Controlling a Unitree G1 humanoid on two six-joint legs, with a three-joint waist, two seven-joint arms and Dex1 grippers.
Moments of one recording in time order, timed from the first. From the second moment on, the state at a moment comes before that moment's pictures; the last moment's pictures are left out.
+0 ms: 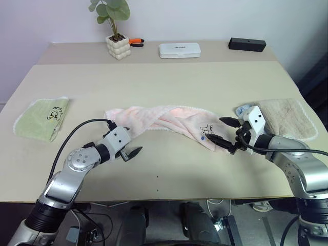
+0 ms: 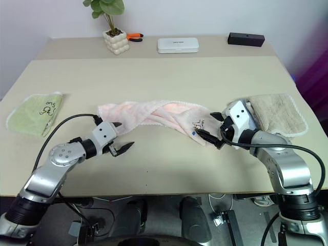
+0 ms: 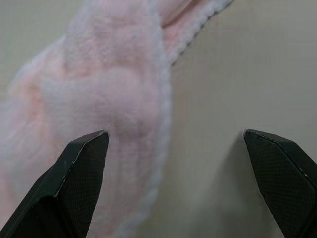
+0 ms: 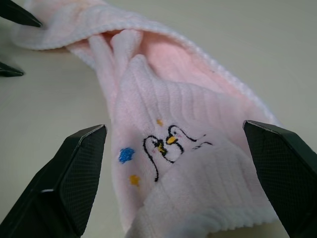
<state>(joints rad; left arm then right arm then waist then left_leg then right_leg) -0.15 0.68 -0.16 -0.28 -0.07 0.35 -0.61 -0.19 -0.69 -0.13 -0.30 0.45 0.61 0.75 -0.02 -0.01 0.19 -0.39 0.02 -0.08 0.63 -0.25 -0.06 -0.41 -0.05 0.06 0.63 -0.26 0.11</state>
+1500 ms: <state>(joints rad) -0.04 0.73 0.02 -0.18 -0.05 0.24 -0.66 -0.82 -0.60 0.13 0.72 0.11 0.33 0.92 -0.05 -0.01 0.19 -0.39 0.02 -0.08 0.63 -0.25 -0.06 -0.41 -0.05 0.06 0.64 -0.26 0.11</state>
